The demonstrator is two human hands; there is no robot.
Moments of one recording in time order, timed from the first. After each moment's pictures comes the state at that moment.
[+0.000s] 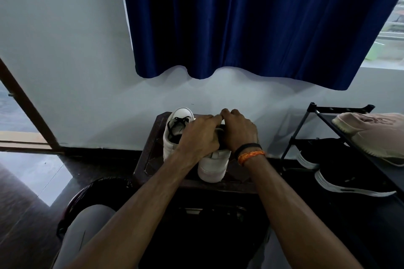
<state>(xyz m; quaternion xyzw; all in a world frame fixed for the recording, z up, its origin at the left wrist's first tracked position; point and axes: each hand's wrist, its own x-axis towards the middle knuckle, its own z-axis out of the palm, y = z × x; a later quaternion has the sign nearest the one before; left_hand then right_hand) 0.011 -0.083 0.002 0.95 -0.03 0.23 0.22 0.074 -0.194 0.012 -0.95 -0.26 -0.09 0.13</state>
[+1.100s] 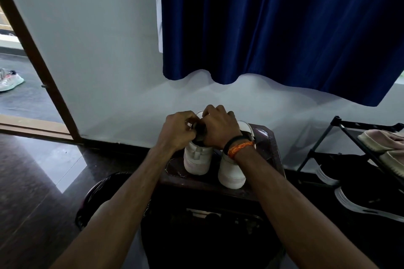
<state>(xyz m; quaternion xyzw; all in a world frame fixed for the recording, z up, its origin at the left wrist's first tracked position) -0.026 0.017 0.002 0.91 0.12 0.23 0.34 0.061 -0.105 0.017 -0.89 -0.45 -0.10 0.05</state>
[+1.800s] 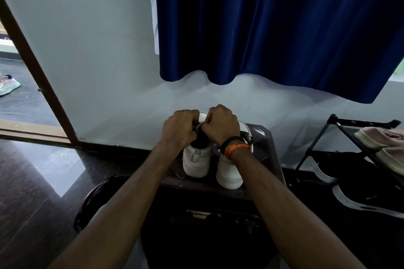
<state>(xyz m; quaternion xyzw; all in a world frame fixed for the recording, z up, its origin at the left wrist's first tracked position) -0.013 0.007 0.010 0.95 0.12 0.21 0.20 0.061 -0.108 0.024 -0.92 -0.30 -0.06 0.26</state>
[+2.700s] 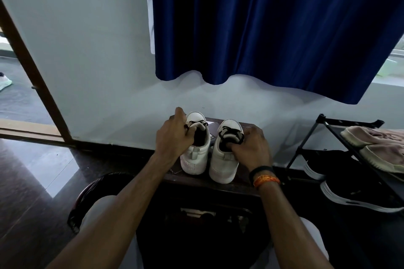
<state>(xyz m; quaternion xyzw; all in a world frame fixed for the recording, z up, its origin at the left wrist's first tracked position) -0.027 -0.010 -0.017 0.90 0.19 0.29 0.26 0.051 -0.209 -0.010 -0.93 -0.11 -0.02 0.35</state>
